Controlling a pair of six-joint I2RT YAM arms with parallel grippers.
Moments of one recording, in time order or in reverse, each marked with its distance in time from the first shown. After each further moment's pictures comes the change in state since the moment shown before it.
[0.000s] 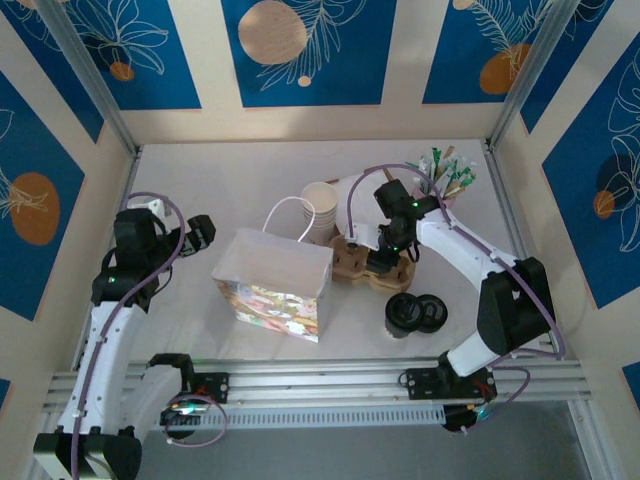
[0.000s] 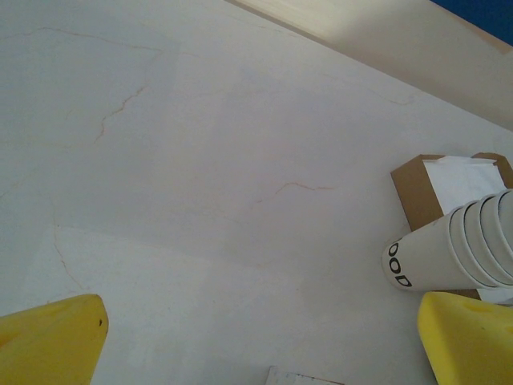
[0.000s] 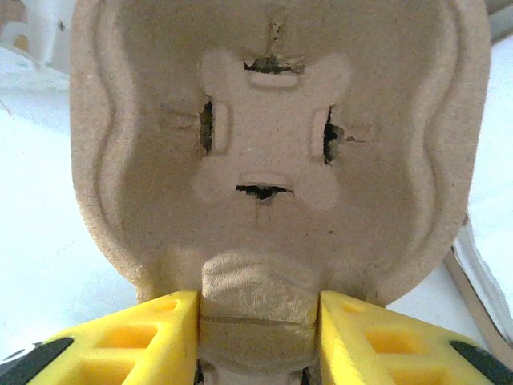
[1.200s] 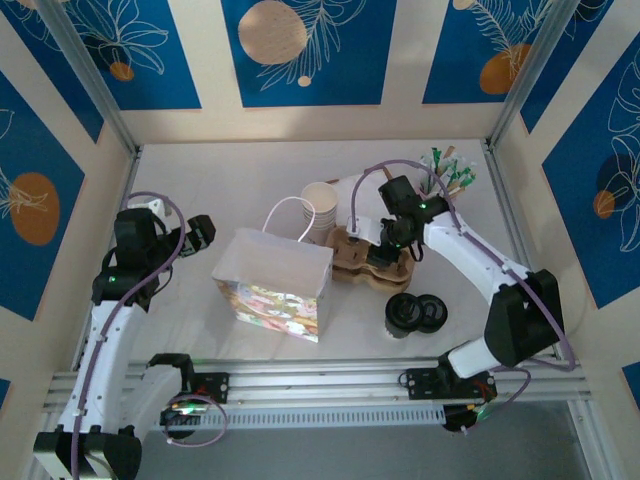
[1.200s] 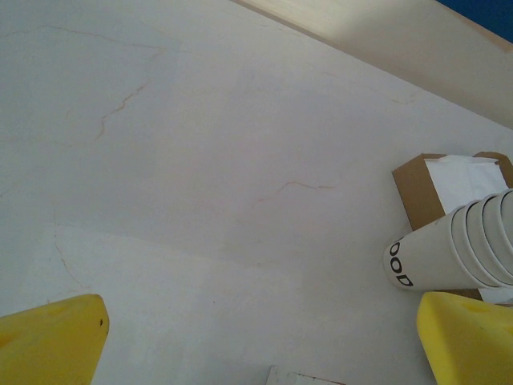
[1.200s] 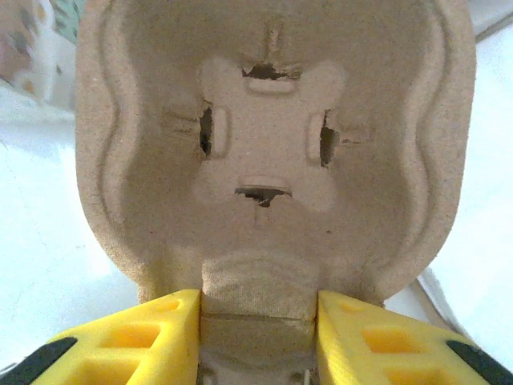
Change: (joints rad) left arm 0.000 0.002 0.000 0.000 0.000 0.000; right arm -0.008 -0.089 0.000 0.039 -0.030 0.038
